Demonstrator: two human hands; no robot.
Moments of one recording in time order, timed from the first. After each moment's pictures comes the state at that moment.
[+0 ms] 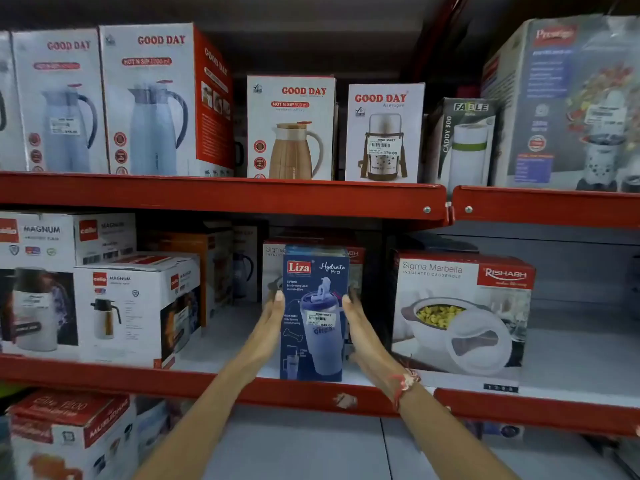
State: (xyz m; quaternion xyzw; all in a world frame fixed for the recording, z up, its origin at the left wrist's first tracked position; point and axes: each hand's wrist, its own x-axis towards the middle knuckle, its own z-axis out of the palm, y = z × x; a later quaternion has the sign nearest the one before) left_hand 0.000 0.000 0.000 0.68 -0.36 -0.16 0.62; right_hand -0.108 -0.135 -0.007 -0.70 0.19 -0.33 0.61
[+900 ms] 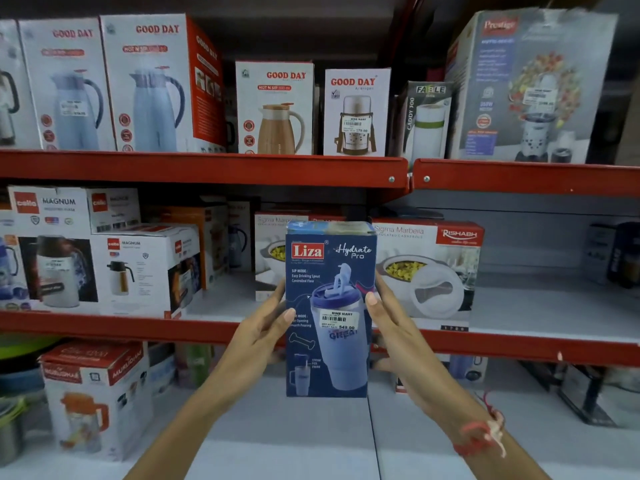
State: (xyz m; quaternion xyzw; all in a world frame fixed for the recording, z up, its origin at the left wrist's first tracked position) left_hand -0.117 0.101 -0.018 0.56 -0.48 -0.19 0.64; right_hand -0.286 -0.035 0.000 -0.72 0.12 -0.34 0.60
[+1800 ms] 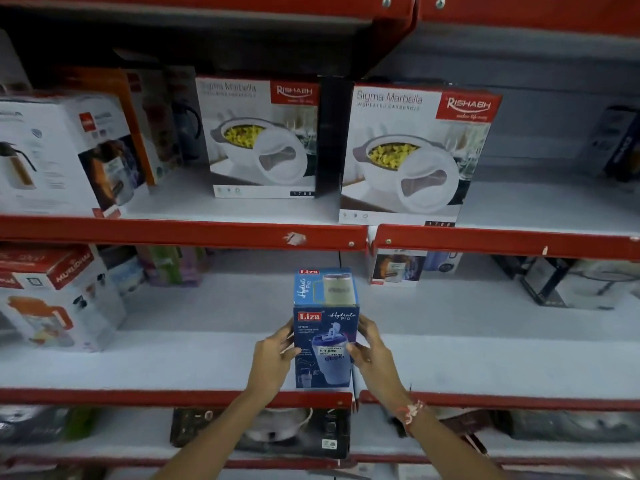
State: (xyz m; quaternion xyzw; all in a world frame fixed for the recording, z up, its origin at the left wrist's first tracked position) left_hand -0.142 0.025 -0.244 0.74 -0.37 -0.19 0.53; right_hand -0.297 -0.100 -0.255 -0.72 0.29 -0.29 0.56
